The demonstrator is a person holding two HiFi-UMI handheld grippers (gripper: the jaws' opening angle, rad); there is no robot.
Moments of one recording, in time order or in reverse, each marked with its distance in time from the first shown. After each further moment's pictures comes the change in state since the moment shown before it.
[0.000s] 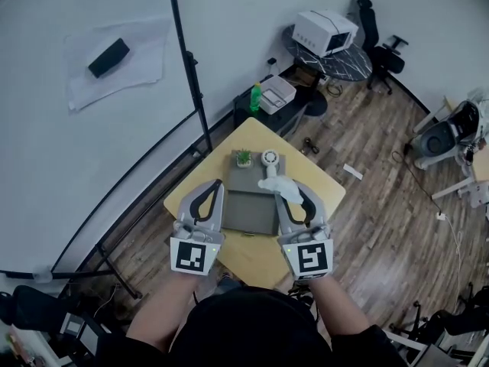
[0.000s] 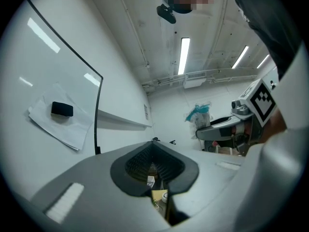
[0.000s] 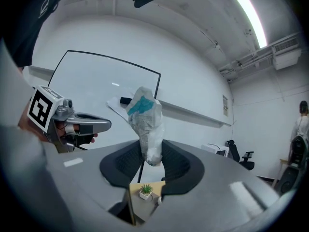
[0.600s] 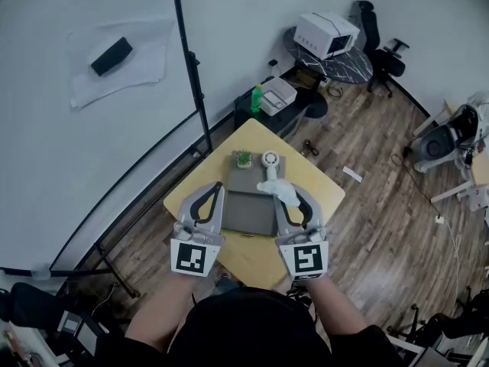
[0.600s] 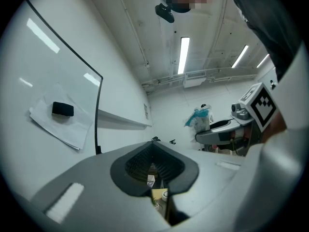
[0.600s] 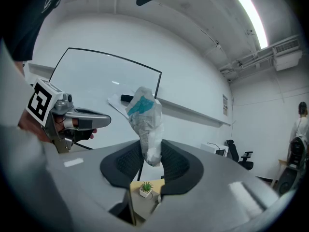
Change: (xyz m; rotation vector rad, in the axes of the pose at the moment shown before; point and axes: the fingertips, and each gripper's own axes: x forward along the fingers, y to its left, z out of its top) left arm -0.004 -0.002 -0.003 0.001 0.011 0.001; right arm 0.001 0.004 -0.011 -0.002 0.018 -0.008
